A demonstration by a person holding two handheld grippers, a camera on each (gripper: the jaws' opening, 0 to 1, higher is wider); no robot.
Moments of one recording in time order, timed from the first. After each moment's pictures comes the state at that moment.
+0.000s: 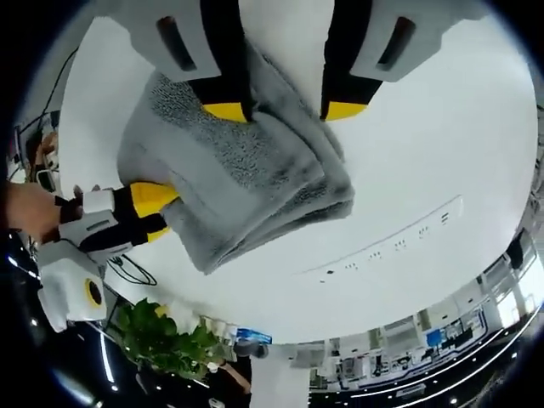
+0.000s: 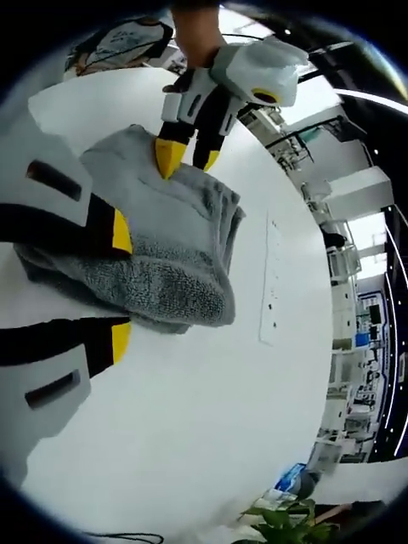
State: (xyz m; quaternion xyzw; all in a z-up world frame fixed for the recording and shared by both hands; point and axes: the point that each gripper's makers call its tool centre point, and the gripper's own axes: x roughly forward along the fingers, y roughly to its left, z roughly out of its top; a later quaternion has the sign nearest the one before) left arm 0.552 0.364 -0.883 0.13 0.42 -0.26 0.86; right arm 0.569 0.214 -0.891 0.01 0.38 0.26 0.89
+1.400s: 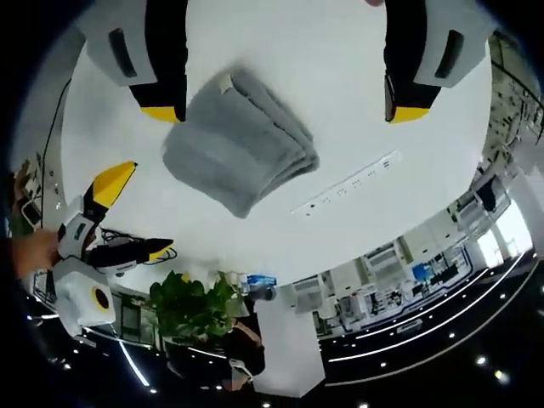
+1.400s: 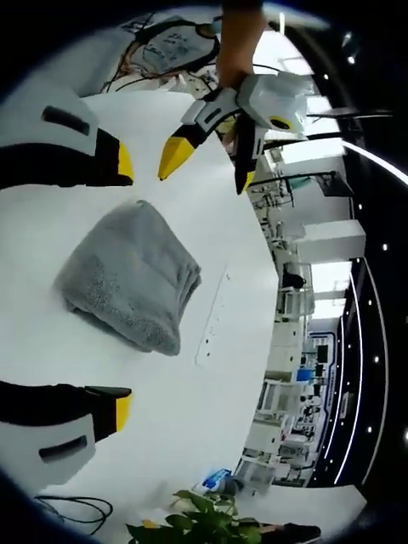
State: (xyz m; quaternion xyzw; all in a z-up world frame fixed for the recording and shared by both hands) left arm 0.503 0.391 -0.789 0.17 0.29 -0.25 0.91; right arm 0.491 0.223 -0.796 -0.08 0.27 0.35 0.89
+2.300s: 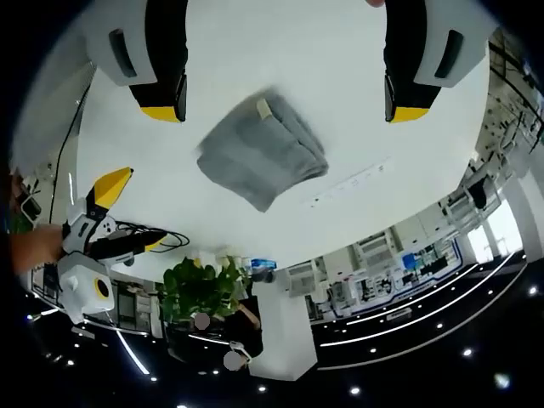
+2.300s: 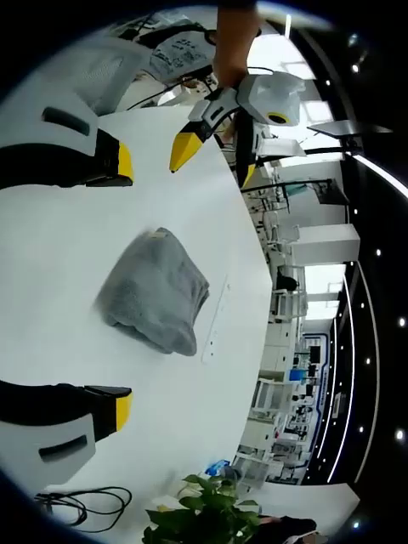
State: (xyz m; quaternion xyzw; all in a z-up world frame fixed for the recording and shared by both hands) left arm 0.423 0.387 -0.768 0.16 0.25 -0.23 0.93; right arm 0.423 0.196 -0.782 -0.07 0.25 0.35 0.90
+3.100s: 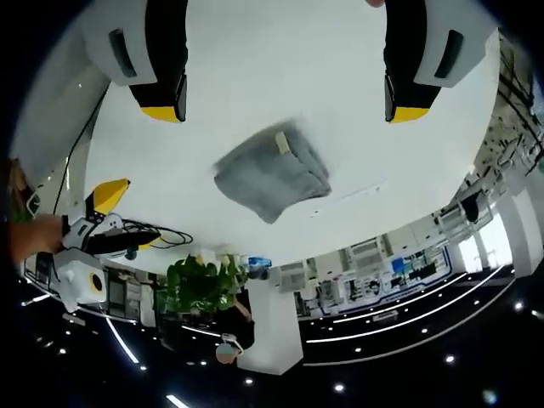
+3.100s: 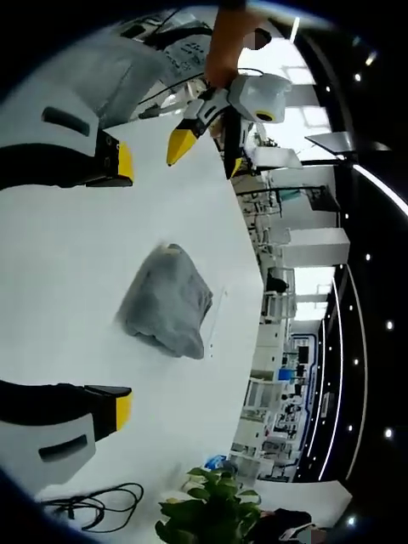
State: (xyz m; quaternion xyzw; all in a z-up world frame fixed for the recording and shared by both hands) left arm 0.362 0.401 -0.789 0.12 0.25 -0.20 0.94; right arm 0.370 0.187 -0.790 -0.07 0.23 0.34 0.91
